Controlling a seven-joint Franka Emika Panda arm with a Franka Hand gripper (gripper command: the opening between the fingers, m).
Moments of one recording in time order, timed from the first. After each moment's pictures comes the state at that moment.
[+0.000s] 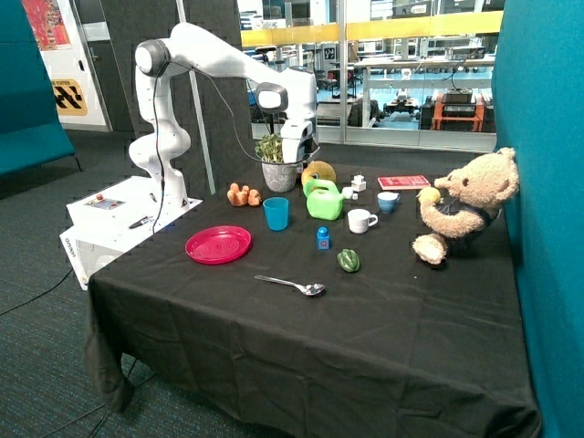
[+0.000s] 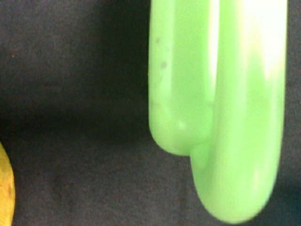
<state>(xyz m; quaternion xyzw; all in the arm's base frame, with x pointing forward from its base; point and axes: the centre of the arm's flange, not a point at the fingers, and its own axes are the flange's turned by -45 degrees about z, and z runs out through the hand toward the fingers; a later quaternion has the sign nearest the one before) 0.585 0.006 0.422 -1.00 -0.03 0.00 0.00</state>
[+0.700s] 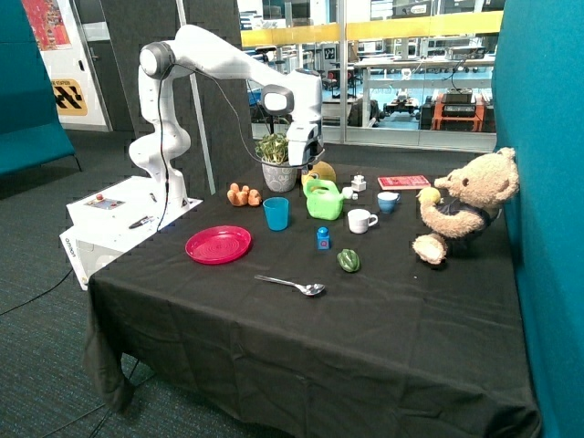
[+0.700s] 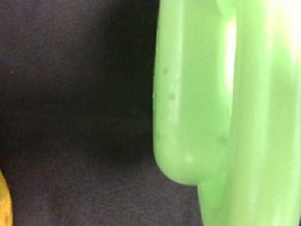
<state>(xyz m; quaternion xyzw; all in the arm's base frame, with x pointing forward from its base) 0.599 0.008 0.414 -1.00 -0.04 0.00 0.00</state>
